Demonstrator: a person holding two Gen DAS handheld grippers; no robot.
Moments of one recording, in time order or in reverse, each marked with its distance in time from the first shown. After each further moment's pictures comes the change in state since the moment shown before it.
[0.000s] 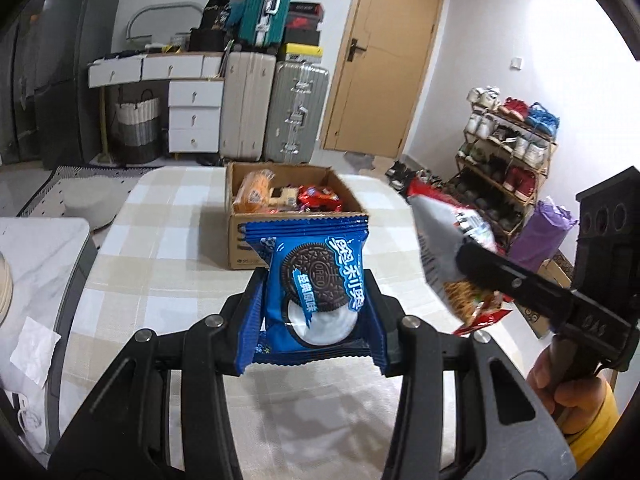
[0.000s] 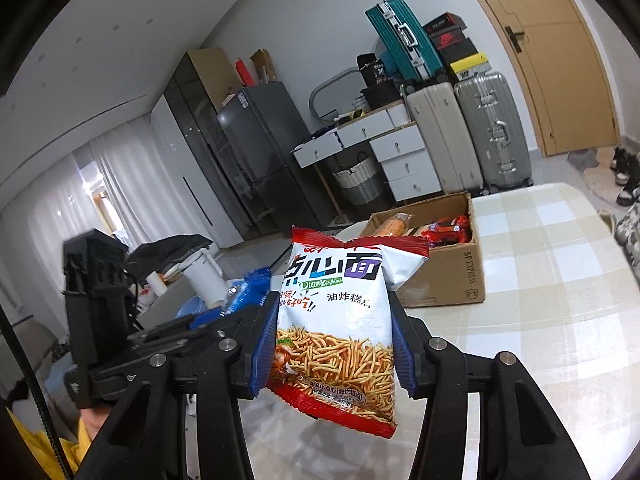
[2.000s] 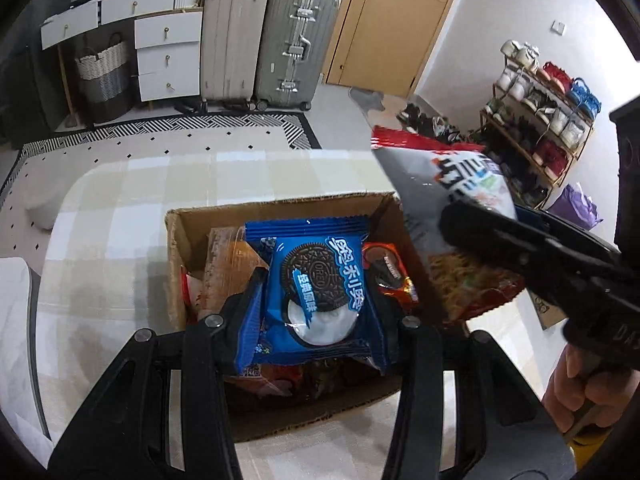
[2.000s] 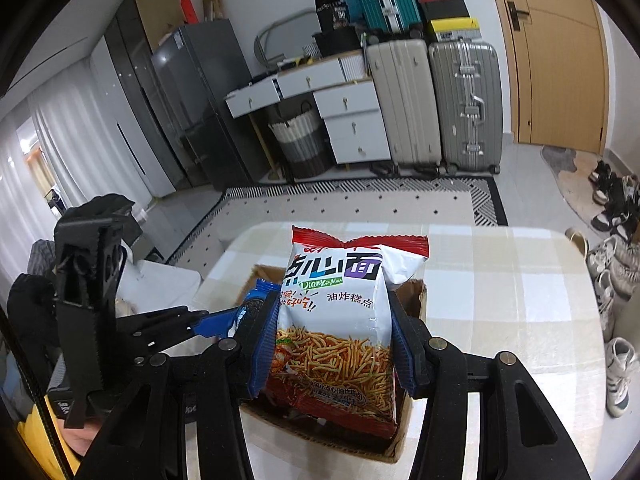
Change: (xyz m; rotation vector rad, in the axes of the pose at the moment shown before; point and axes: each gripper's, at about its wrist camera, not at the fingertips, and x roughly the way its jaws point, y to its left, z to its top) left arm 0.243 0.019 0.112 -0.014 0.322 -0.006; right arm 0.219 -0.115 0.160 -0.053 0.262 -0.221
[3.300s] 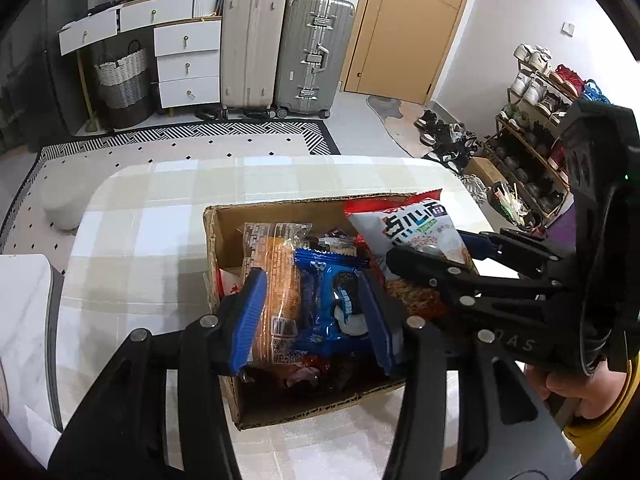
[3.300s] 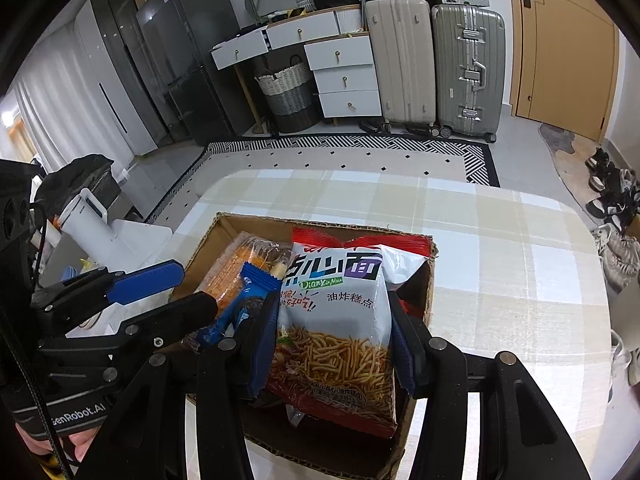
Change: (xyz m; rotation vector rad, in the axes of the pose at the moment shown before) left arm -0.012 0.019 -0.001 -0.009 -0.041 0.064; right arm 0.055 -0.003 -0.015 -0.043 0.154 -0.065
